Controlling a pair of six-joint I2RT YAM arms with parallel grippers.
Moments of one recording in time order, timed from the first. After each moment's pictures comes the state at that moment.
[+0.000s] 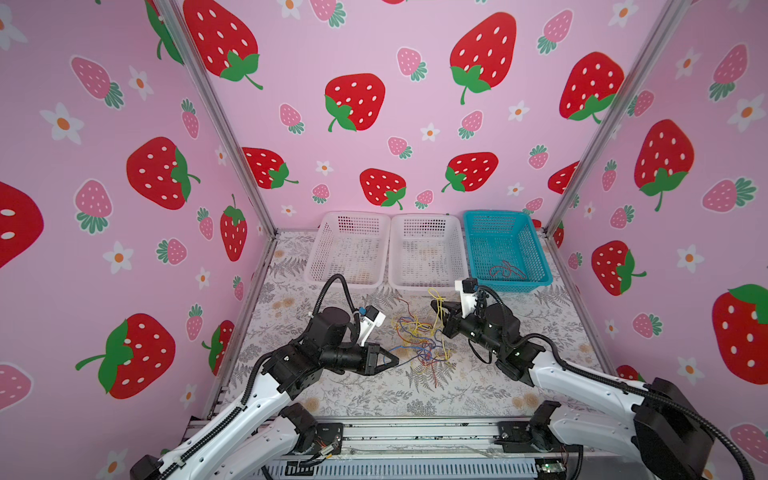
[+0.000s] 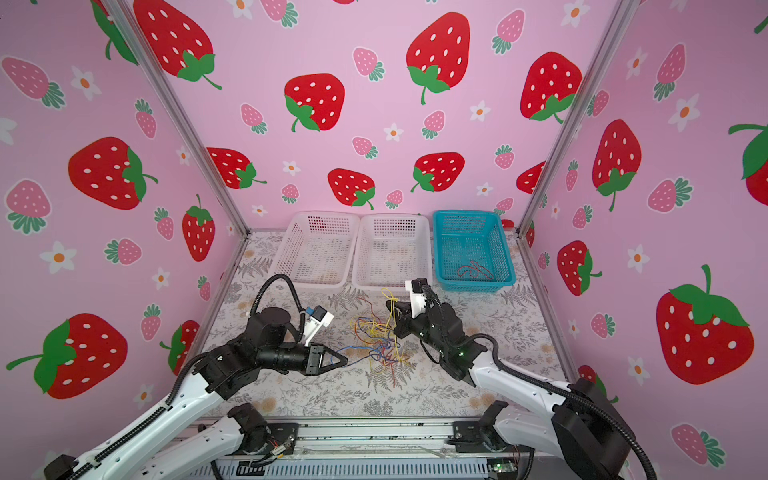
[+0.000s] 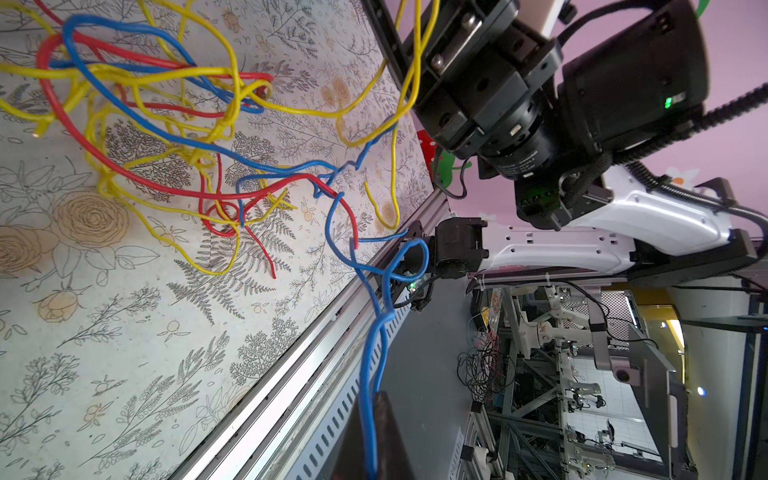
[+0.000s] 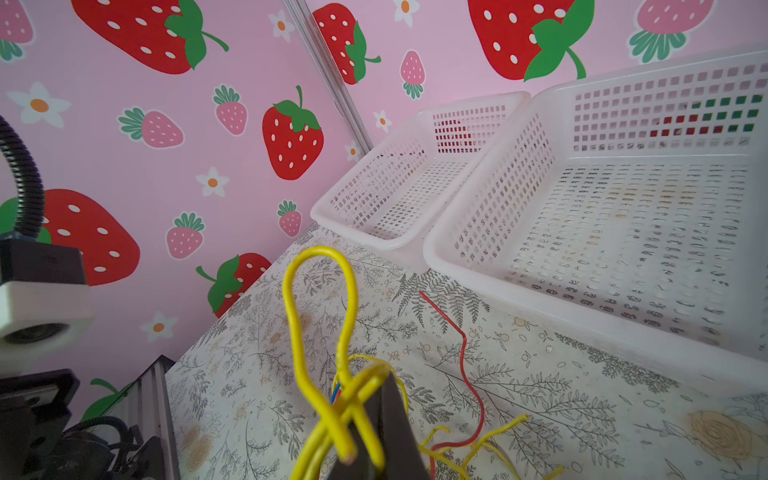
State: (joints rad) left arm -0.67 0.80 0.70 -0.54 0.69 -0.66; right arm 0.84 1.13 0.50 0.49 -0.09 0.44
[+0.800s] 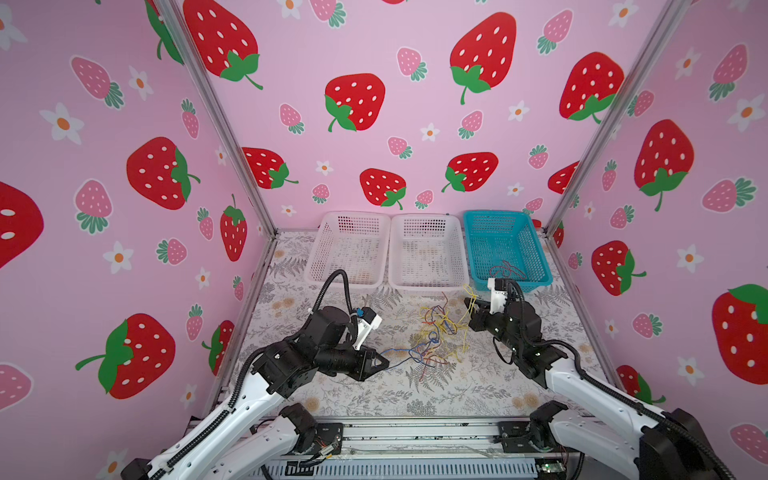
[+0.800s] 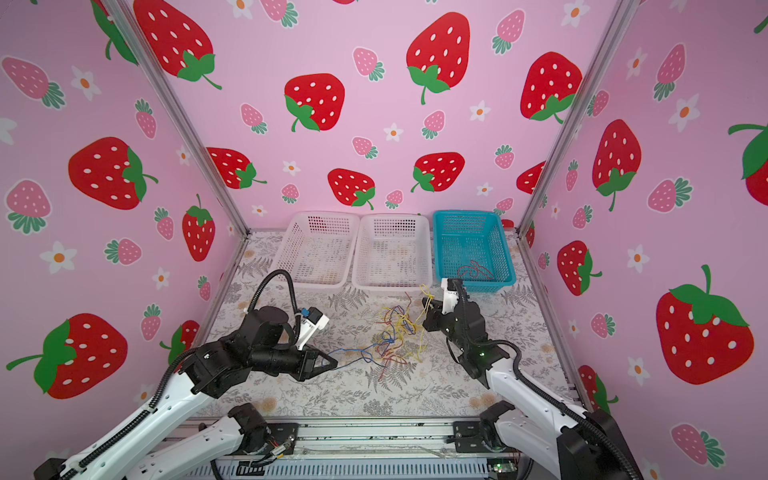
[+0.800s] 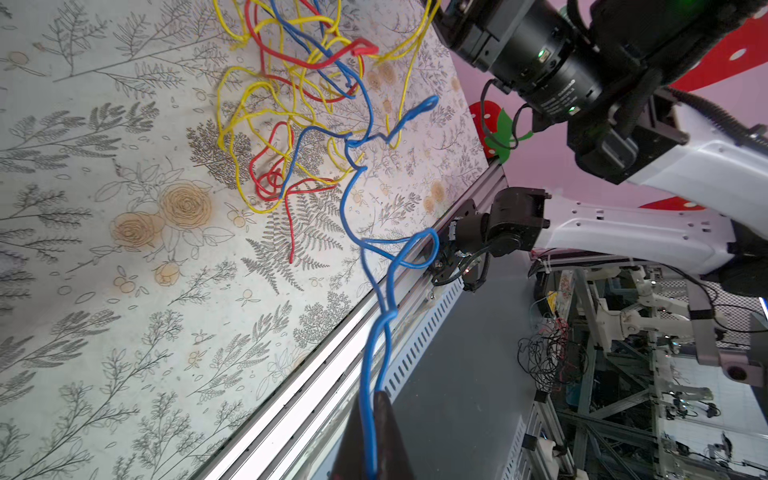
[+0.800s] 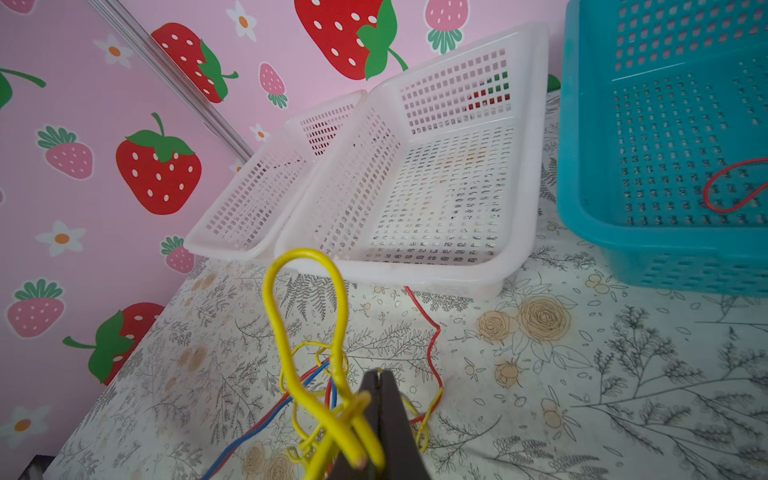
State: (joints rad) left arm -0.67 0.80 0.85 -0.84 0.53 -0.46; right arm 0.56 0.99 0.41 0.29 -0.09 0.47
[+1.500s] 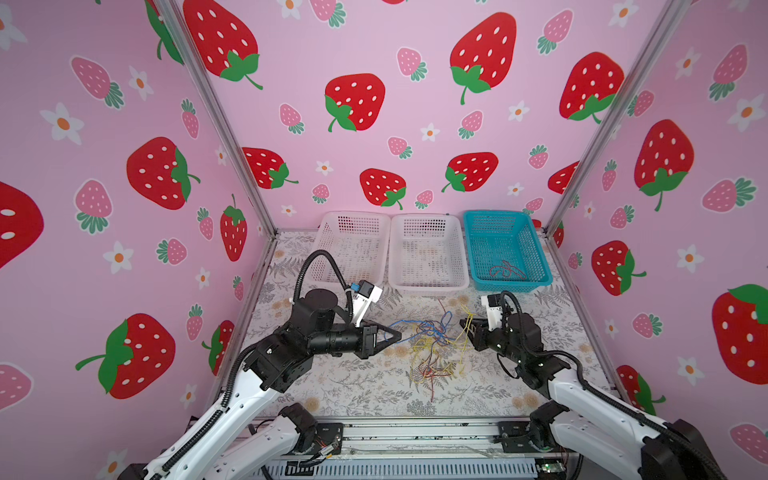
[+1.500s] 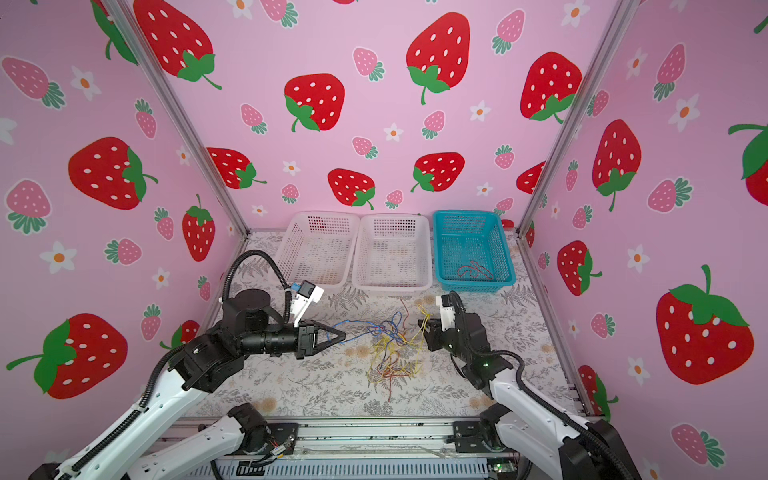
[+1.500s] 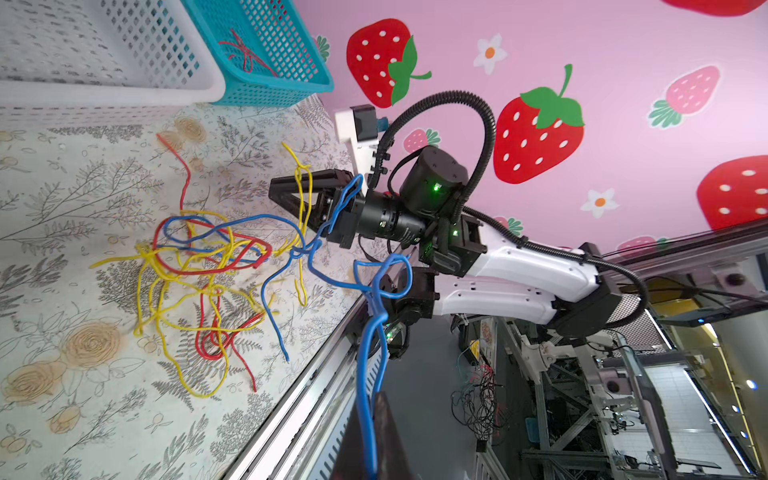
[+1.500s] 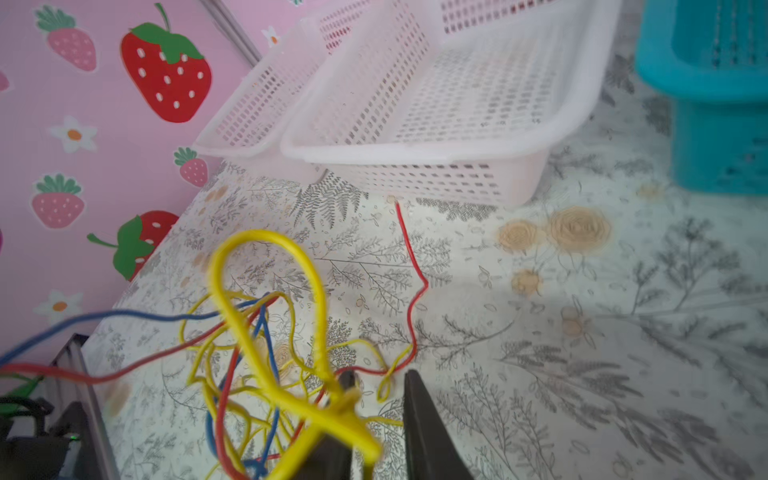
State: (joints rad) left arm -0.64 0.81 0.94 -0.54 0.66 -0.62; right arm 0.56 0.90 0.30 0.23 -0.28 0.40
